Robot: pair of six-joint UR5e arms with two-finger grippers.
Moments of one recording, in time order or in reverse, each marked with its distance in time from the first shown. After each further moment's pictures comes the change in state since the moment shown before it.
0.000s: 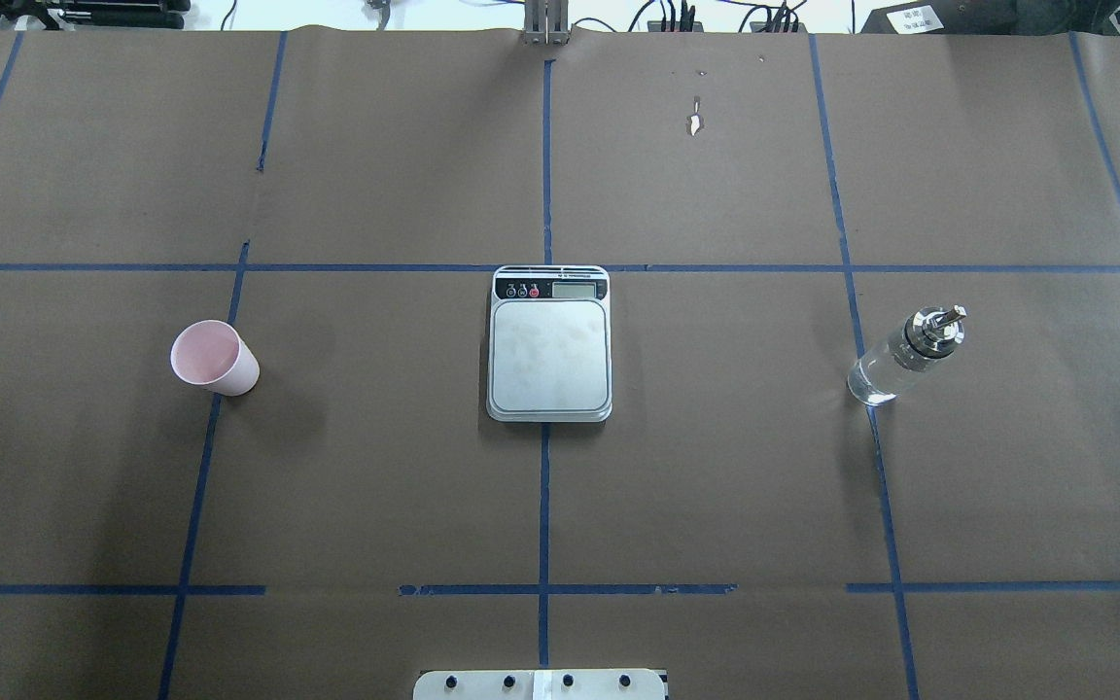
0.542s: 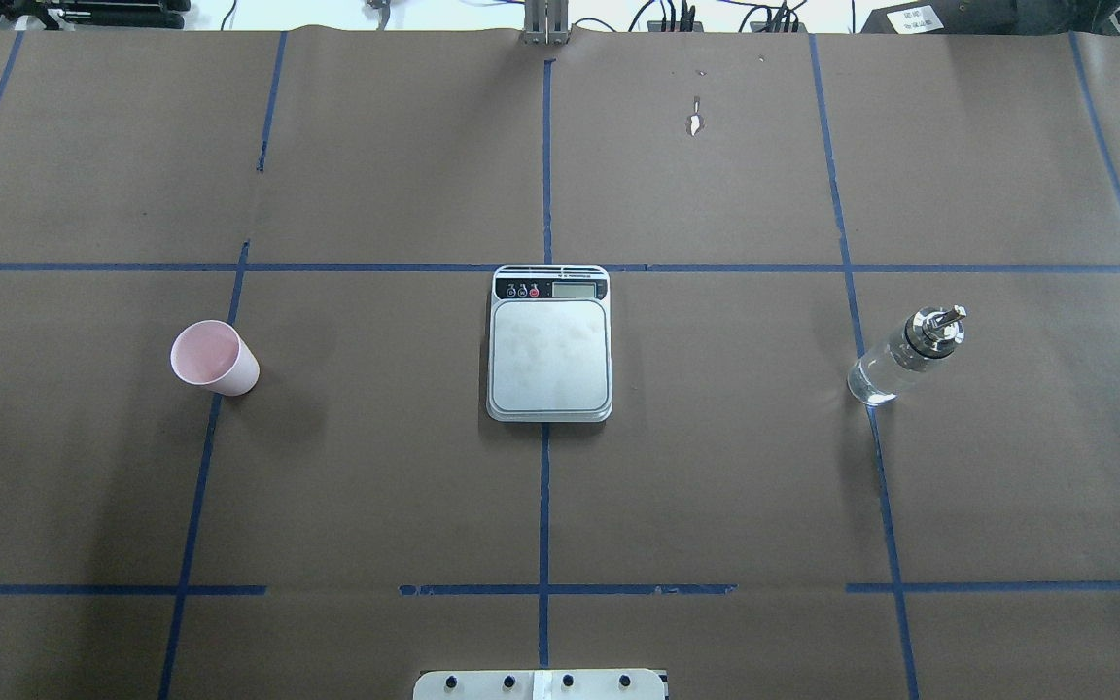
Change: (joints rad) left arm 0.004 0.012 0.017 -0.061 -0.032 -0.003; right arm 0.003 -0.004 0.022 0.001 0.004 0.006
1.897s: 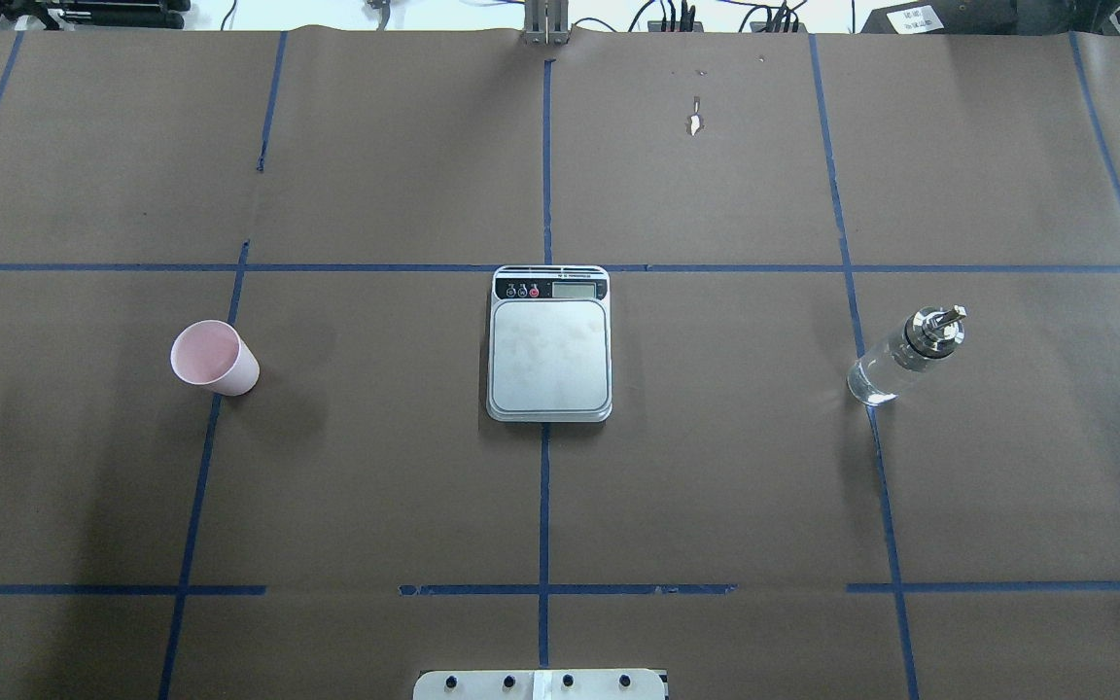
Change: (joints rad) left arm 0.041 0.001 0.037 -0.174 0.006 -0.068; right arm -0.004 -0.024 0.019 0.110 0.003 0.006
